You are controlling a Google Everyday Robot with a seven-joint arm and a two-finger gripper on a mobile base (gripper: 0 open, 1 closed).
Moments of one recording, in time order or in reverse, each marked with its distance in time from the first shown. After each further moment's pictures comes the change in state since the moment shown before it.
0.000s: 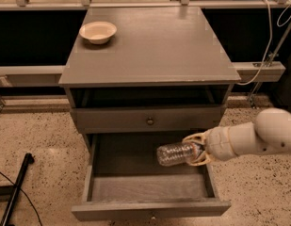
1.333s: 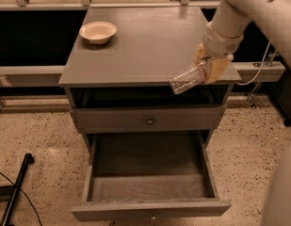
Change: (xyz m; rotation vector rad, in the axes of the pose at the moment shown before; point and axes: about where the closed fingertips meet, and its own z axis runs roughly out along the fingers) arm -0.006 -0.219 -0.128 -0.339 0.557 -0.043
